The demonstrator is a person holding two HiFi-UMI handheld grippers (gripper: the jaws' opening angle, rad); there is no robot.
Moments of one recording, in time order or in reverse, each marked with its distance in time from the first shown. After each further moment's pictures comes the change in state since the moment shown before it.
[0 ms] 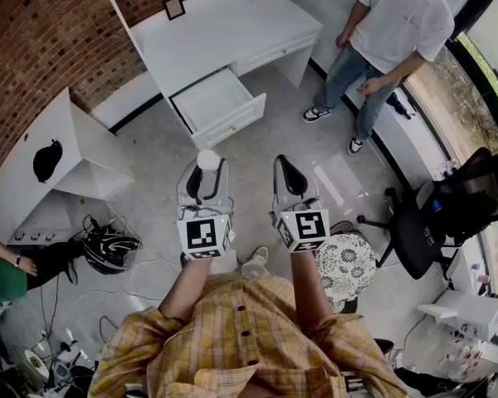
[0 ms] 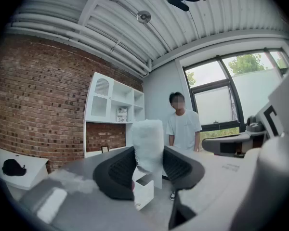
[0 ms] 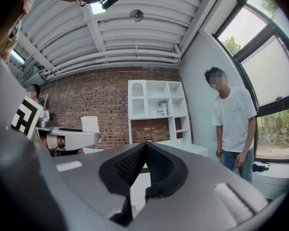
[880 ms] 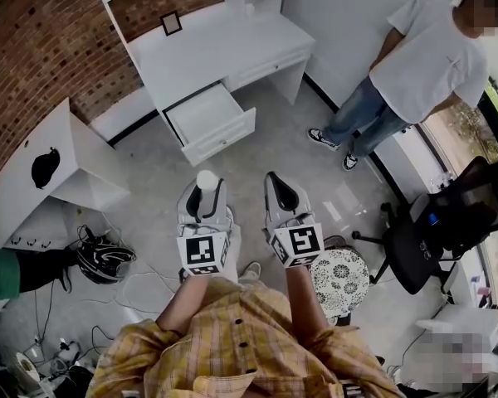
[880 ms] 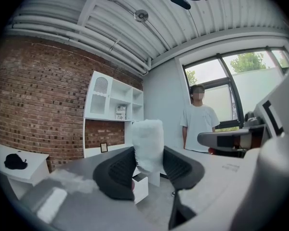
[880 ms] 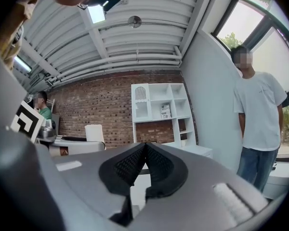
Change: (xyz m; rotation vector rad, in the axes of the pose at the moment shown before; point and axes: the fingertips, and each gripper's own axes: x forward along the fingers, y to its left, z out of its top) left arm -0.007 -0.054 -0.017 -0.019 0.013 0.017; right arm -0.032 -0.023 0.000 0.013 -0.026 0.073
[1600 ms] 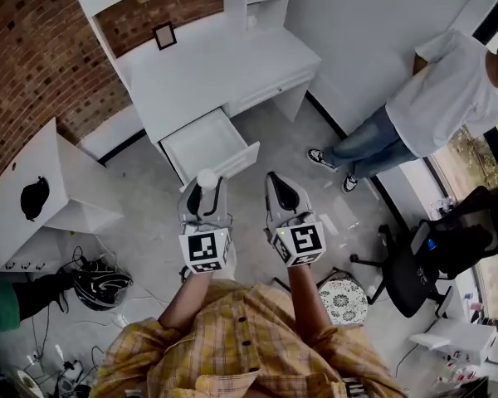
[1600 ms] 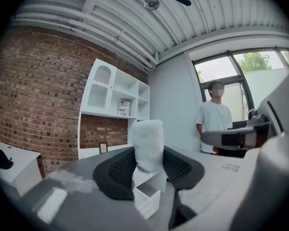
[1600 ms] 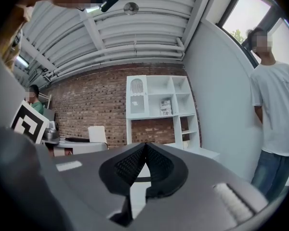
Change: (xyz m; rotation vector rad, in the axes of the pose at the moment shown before) left arm 0.176 0.082 -0.012 -0.040 0.006 0.021; right arm 0.176 -0.066 -0.010 -0.018 0.026 0.014
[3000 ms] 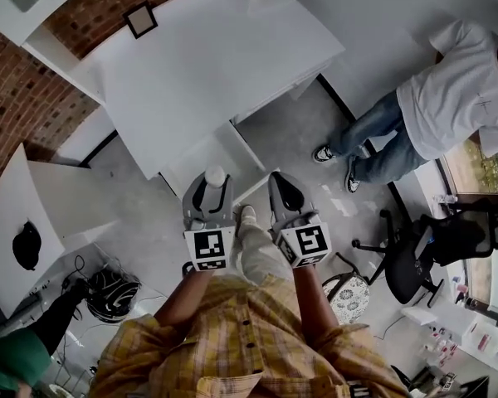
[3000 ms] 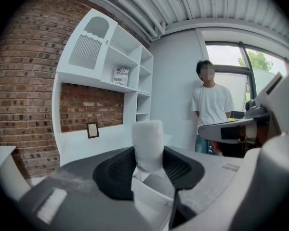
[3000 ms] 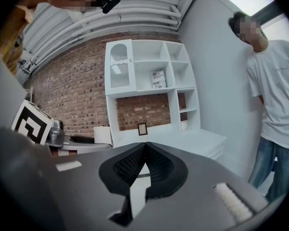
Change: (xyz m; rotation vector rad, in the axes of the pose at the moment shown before) left arm 0.247 0.130 -0.086 -0.008 0.261 -0.132; right arm 0.260 -0.070 -0.083 0.061 0.244 -0.071
